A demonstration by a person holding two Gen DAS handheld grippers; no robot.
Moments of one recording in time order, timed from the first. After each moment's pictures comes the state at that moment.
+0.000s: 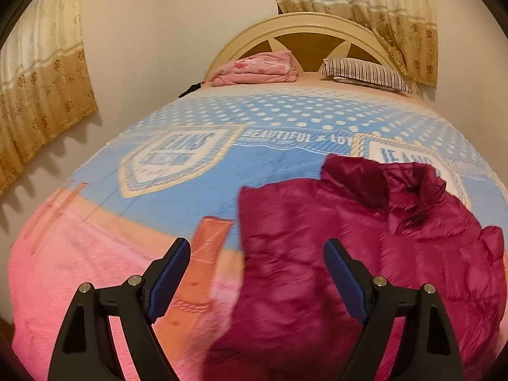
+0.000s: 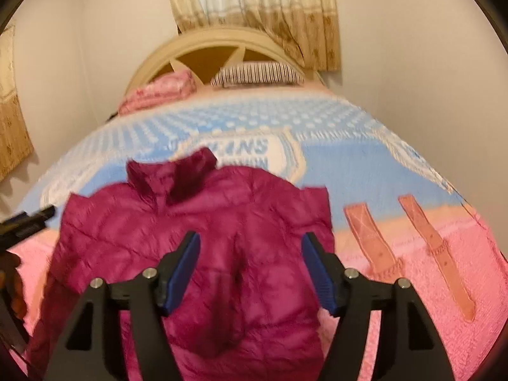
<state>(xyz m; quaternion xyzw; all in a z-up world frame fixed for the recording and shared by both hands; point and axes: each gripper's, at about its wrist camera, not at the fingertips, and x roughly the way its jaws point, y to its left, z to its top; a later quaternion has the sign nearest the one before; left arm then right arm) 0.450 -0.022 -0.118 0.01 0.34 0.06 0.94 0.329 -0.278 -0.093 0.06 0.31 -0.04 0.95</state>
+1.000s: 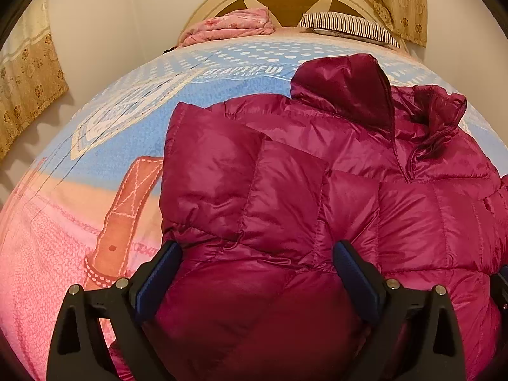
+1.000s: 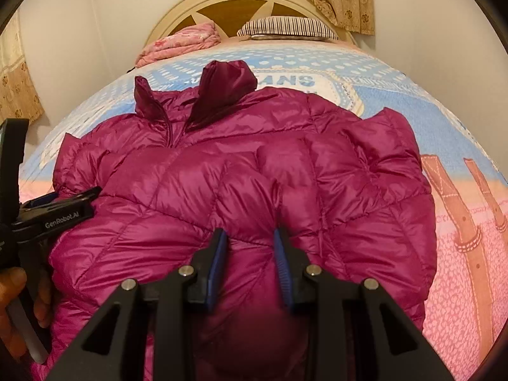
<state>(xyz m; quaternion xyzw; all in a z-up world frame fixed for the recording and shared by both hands) 0.477 -0.050 -0.210 0.03 0.42 0.03 0.91 0.374 -0.242 -0.179 0.05 0.40 0.01 0.92</state>
